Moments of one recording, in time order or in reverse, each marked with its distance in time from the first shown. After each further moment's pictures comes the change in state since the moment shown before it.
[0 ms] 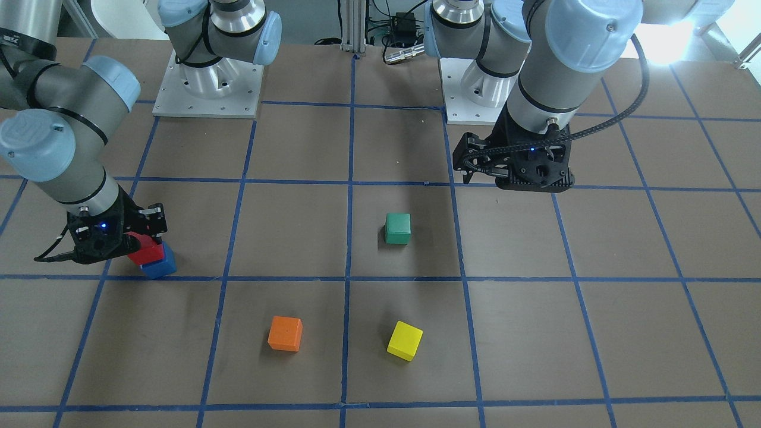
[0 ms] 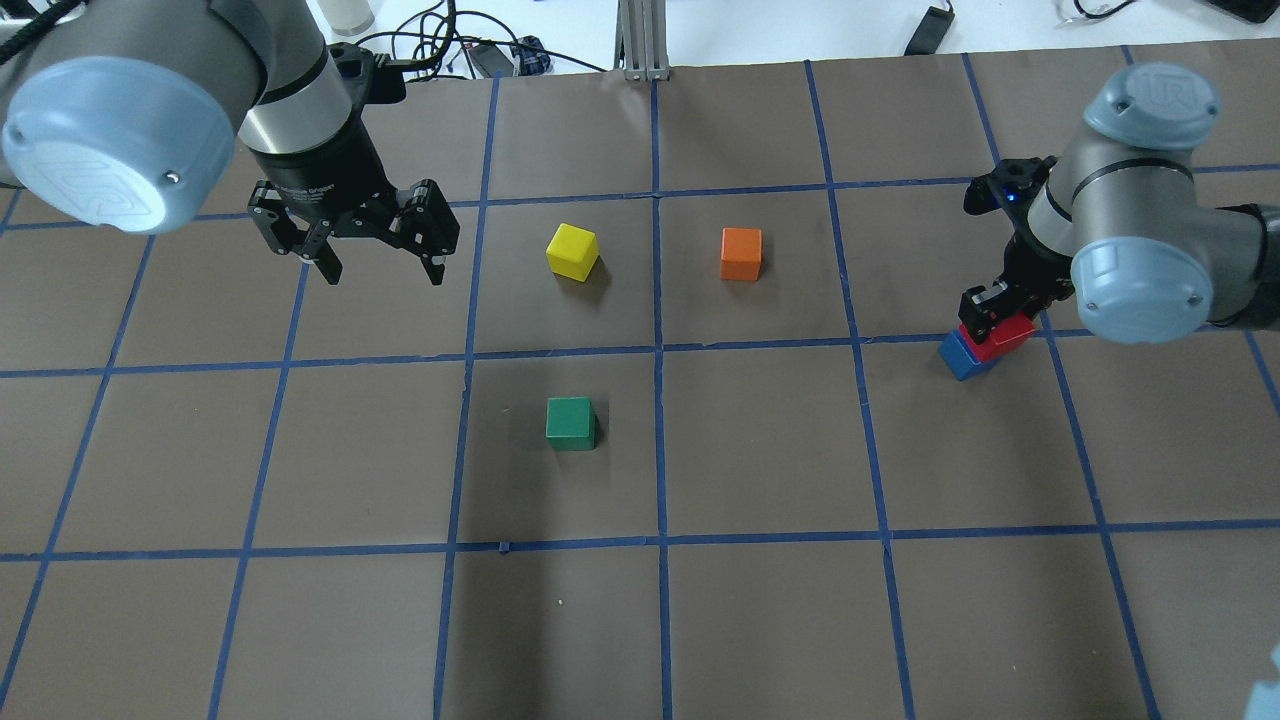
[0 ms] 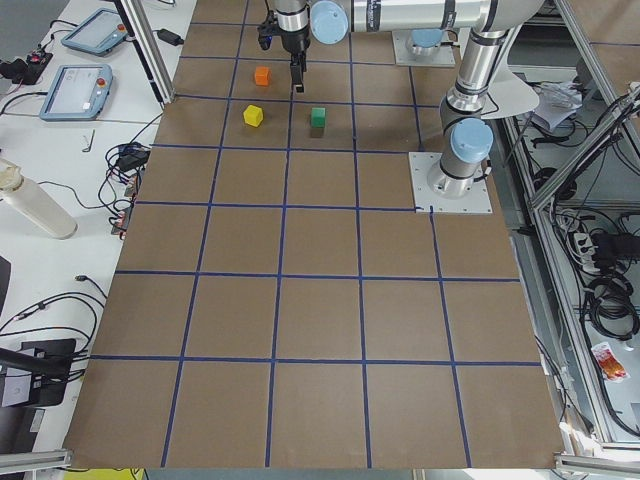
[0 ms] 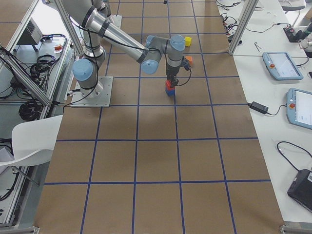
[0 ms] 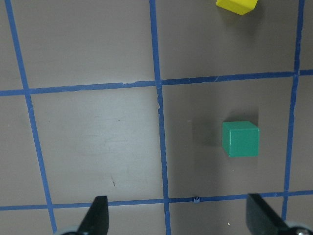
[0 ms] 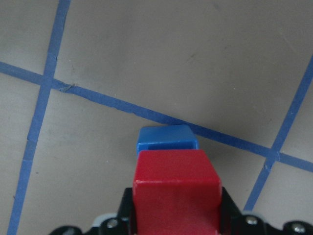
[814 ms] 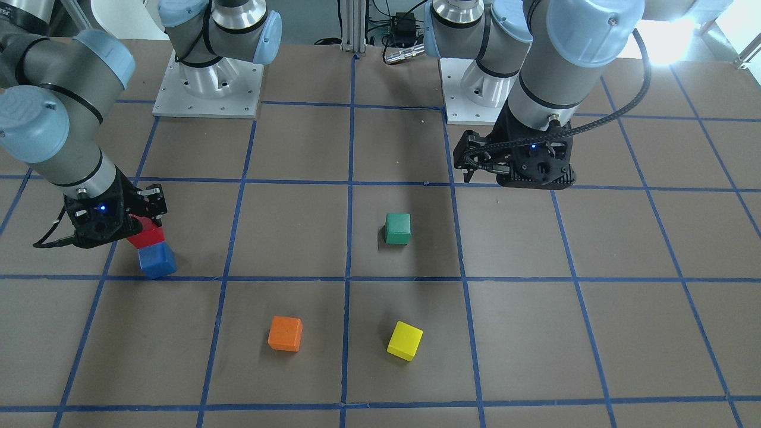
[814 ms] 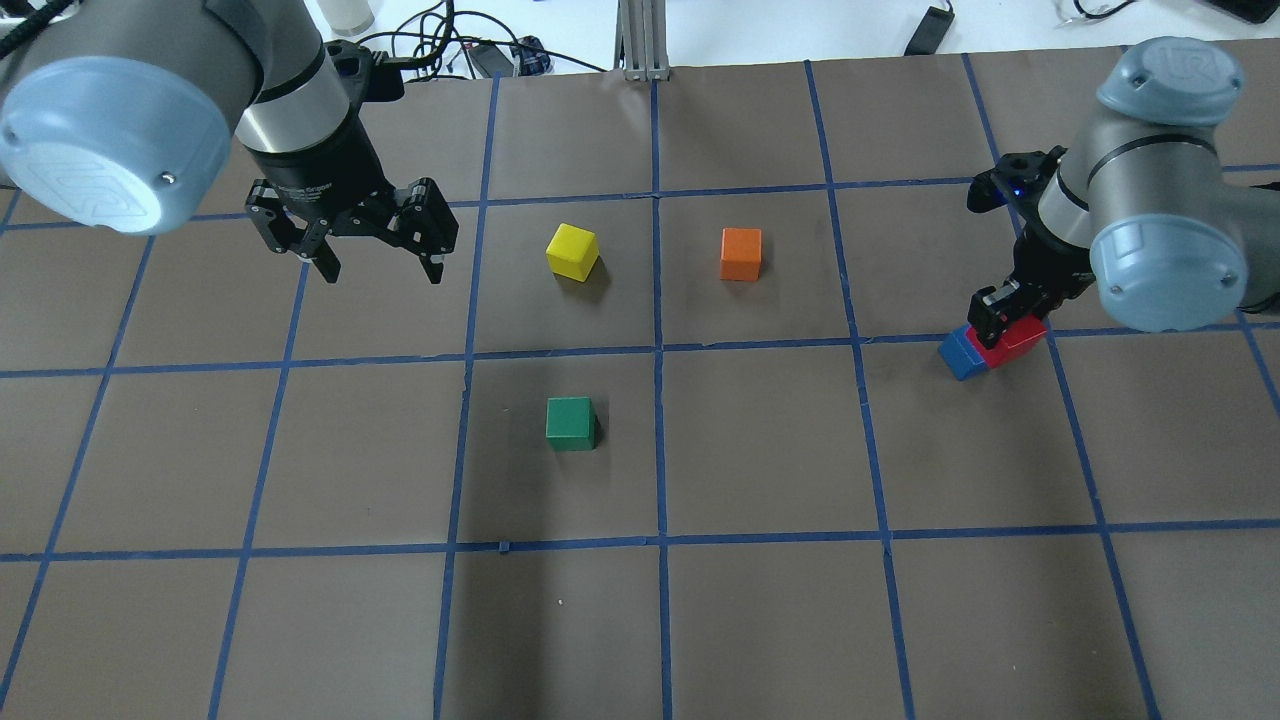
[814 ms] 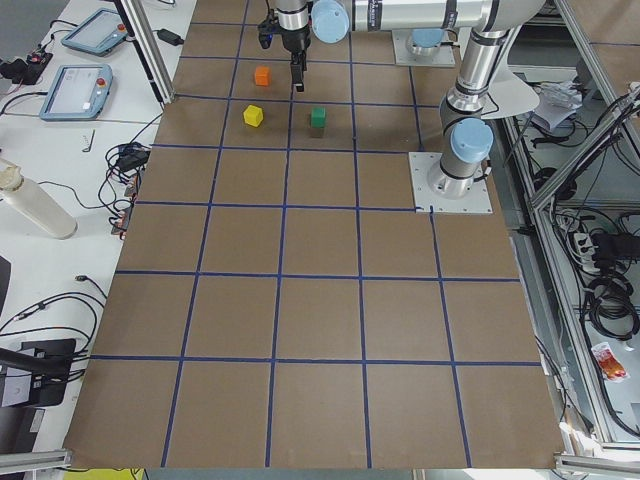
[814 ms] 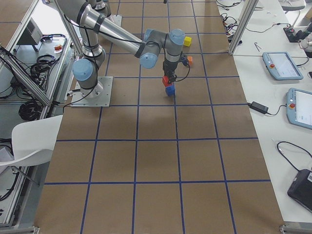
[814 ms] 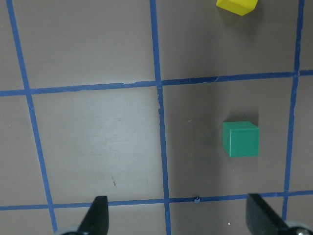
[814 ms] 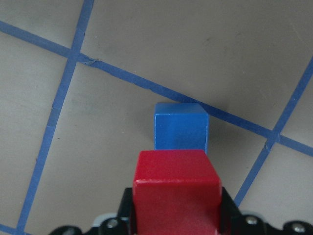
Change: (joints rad) left arm 0.000 0.005 0.000 0.001 0.001 0.002; right arm 0.004 -0.053 -0.028 0.118 -0.009 -0.072
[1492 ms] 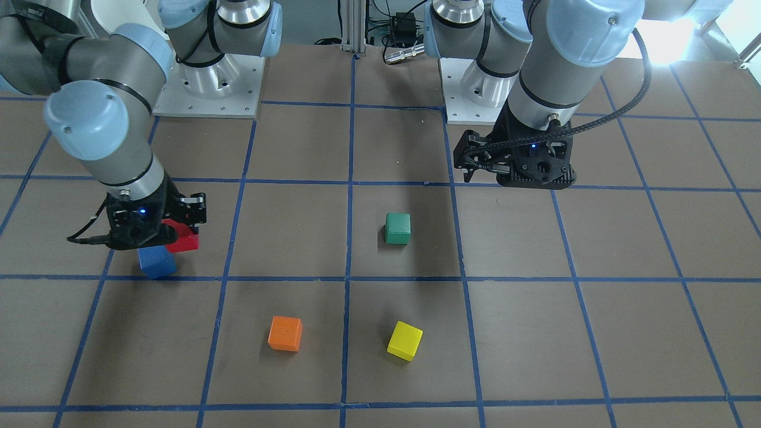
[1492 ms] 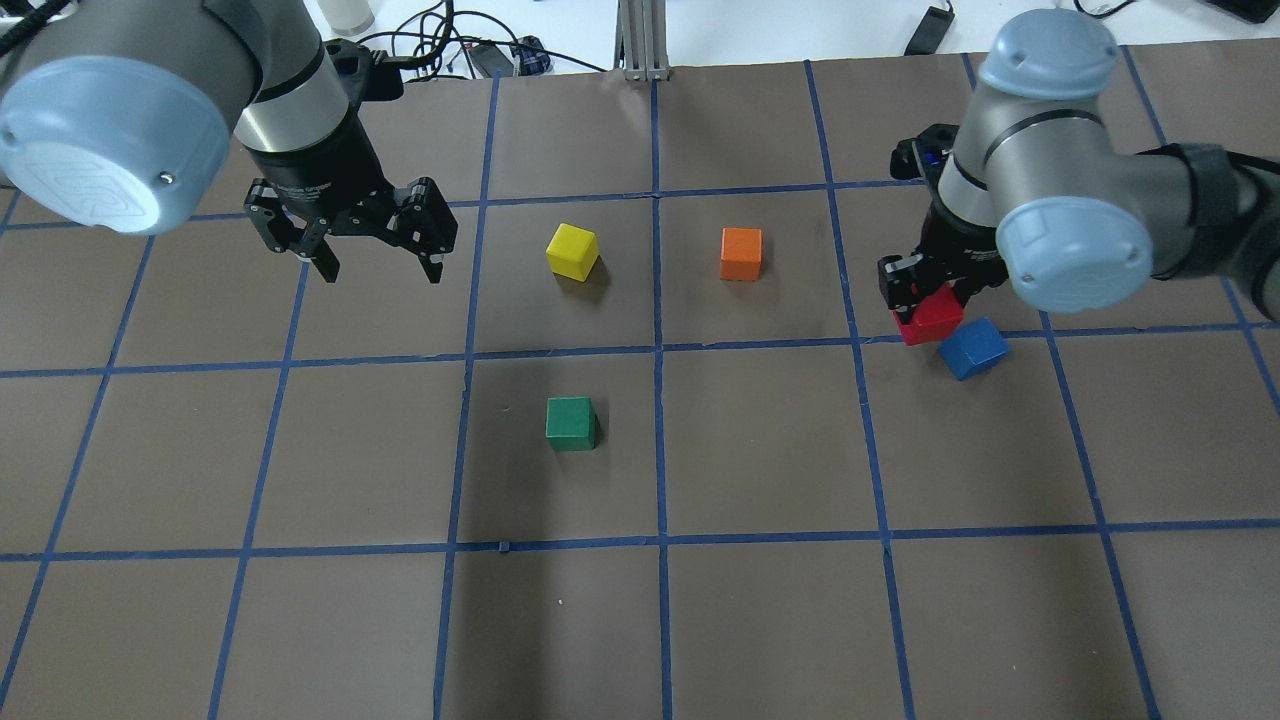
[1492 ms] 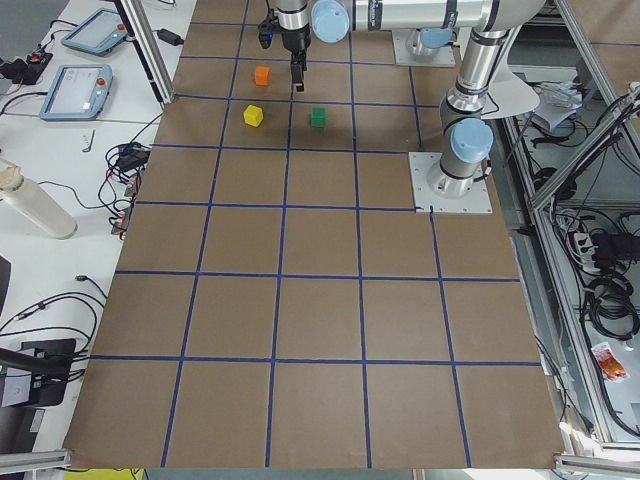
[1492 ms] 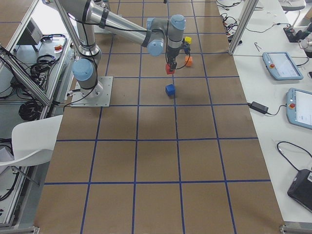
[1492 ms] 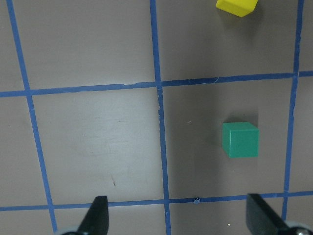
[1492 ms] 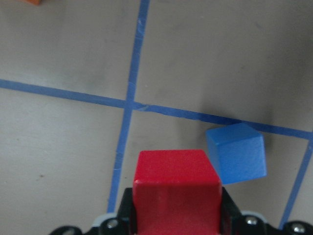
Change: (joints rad) left arm 0.000 0.002 0.000 -0.001 0.001 0.000; right arm 0.127 0.004 -0.066 0.048 0.009 0.307
